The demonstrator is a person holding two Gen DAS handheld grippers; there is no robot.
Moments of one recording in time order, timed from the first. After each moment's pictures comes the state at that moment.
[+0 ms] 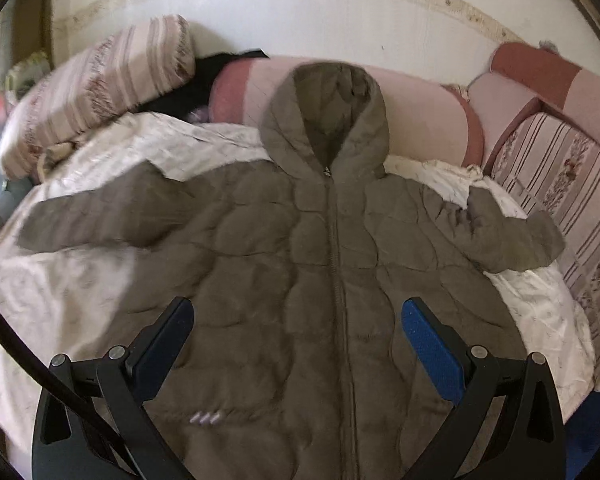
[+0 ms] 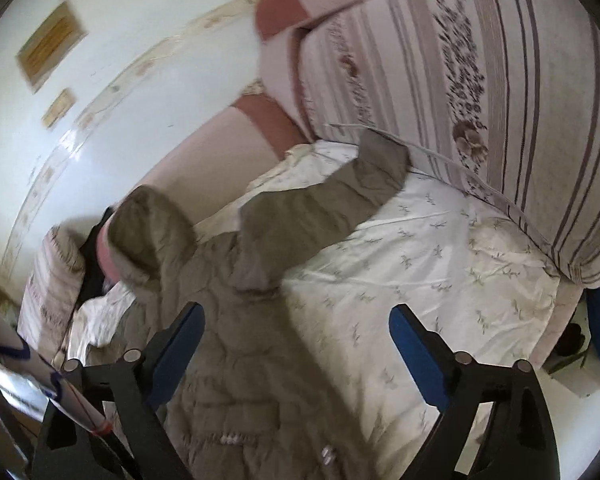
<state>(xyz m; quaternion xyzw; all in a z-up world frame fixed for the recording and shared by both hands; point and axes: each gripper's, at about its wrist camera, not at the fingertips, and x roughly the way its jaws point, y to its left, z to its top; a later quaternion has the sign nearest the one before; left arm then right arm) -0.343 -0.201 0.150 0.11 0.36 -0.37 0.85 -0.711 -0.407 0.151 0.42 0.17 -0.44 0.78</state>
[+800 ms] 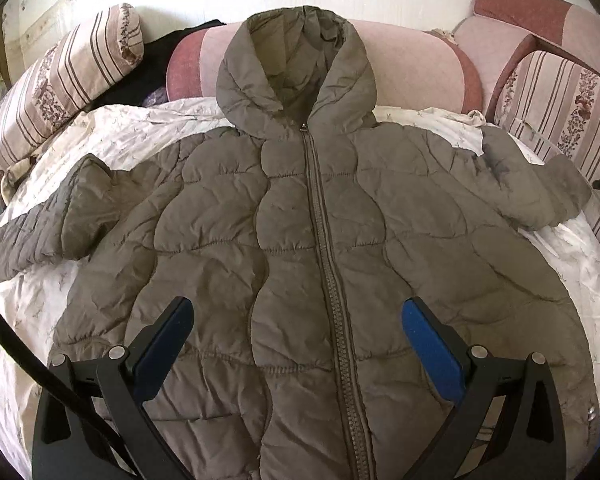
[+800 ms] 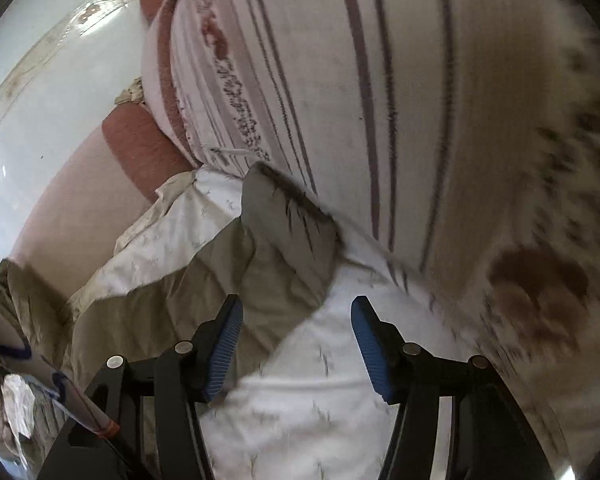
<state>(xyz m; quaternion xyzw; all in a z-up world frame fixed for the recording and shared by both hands) -0.324 -0.258 0.087 0.18 0.37 -0.38 0.82 -0.702 -0.667 0.061 0.43 0.23 -0.52 0.70</state>
